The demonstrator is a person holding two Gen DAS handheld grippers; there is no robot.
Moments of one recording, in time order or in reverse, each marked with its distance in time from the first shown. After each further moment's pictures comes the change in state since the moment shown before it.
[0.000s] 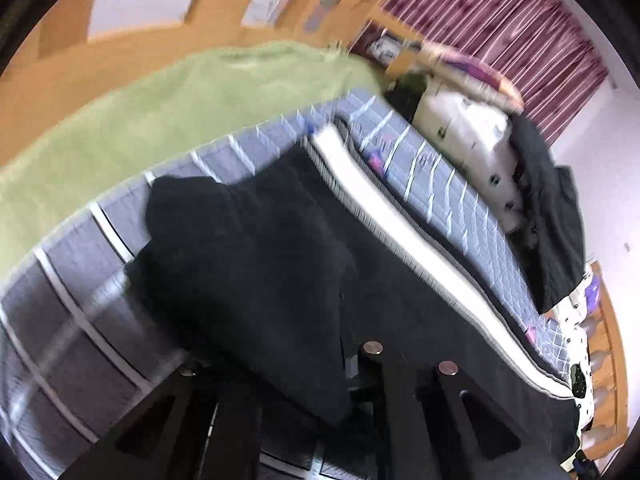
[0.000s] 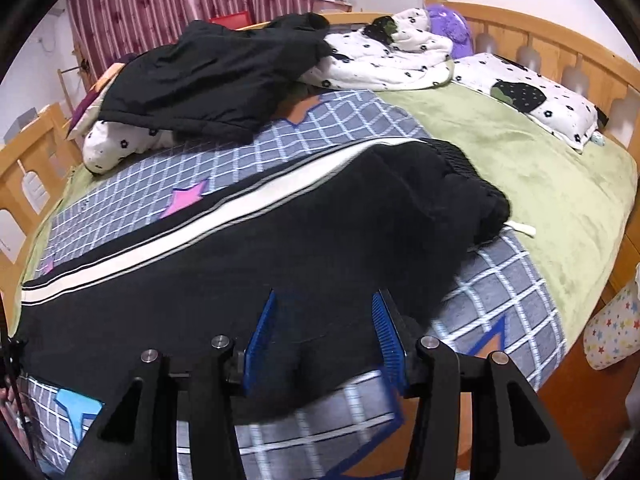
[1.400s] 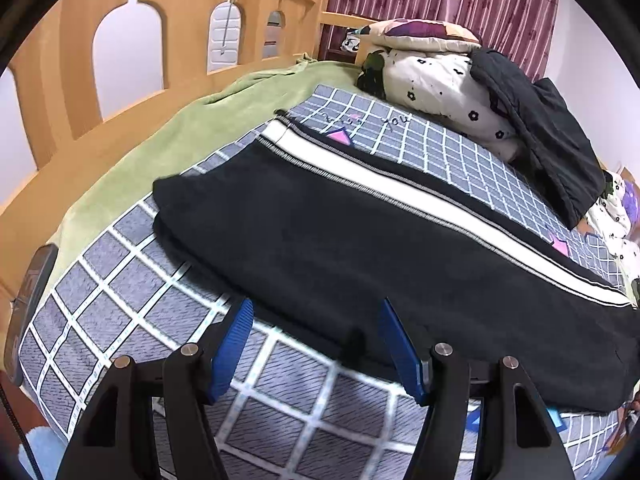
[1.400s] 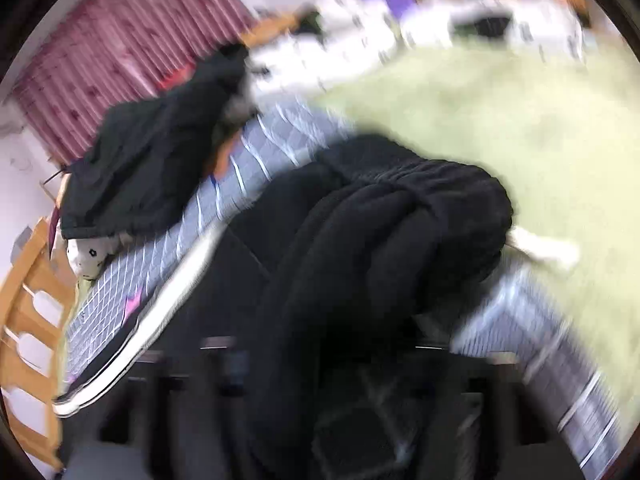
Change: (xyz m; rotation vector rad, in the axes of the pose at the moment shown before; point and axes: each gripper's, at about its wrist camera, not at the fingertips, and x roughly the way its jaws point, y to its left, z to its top) left arm -0.056 -0.075 -0.072 0.299 -0.017 0.233; right arm 0.112 -0.154 0.069 0.254 -0.116 0.147
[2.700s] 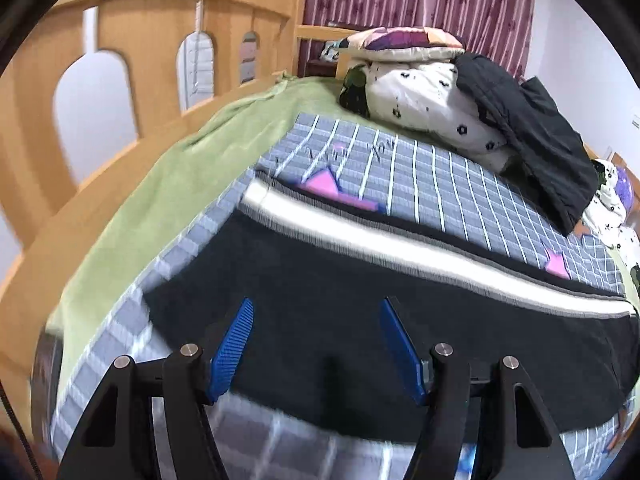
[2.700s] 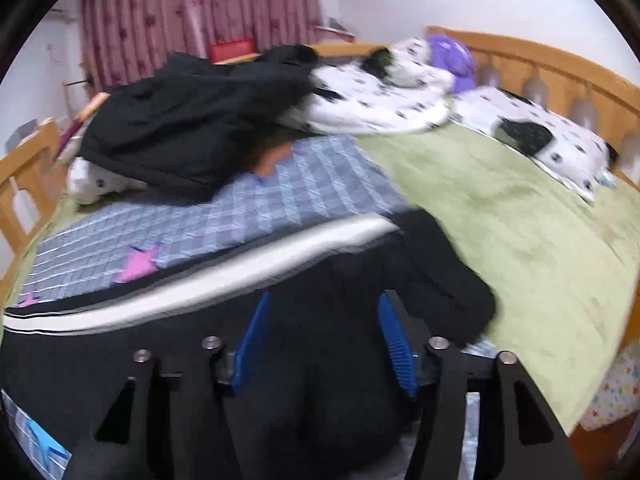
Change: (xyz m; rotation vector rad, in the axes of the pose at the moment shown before) left arm 0.015 -0.003 0.073 0.085 -0.042 -0.031; right arm -0.051 0.104 -0.002 -0.312 -0.008 -0.107
